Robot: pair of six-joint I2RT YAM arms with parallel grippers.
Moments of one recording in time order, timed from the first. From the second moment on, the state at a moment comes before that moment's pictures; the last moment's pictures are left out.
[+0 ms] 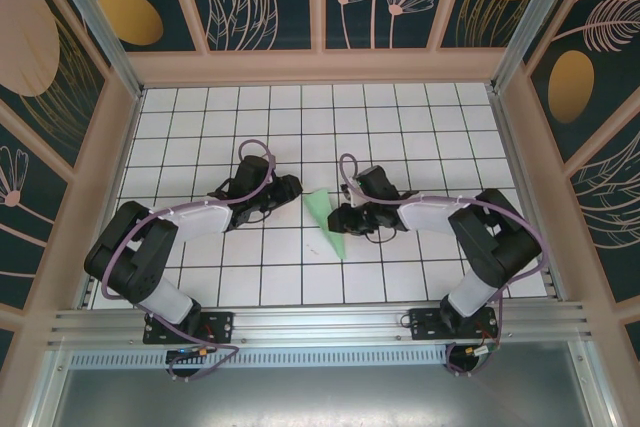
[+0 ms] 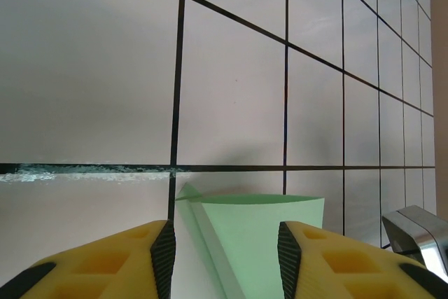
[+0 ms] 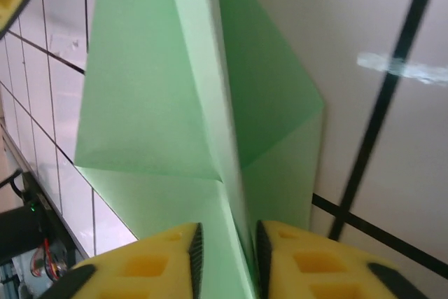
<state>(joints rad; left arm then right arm) -0.53 1.57 0.69 0.19 0.23 -0.92 0.66 1.63 0.72 -0.05 -0.56 0.63</state>
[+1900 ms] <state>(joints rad) -0.53 1.36 0.56 0.17 0.00 -1.00 0.90 2.06 1.44 -0.70 0.16 0.65</state>
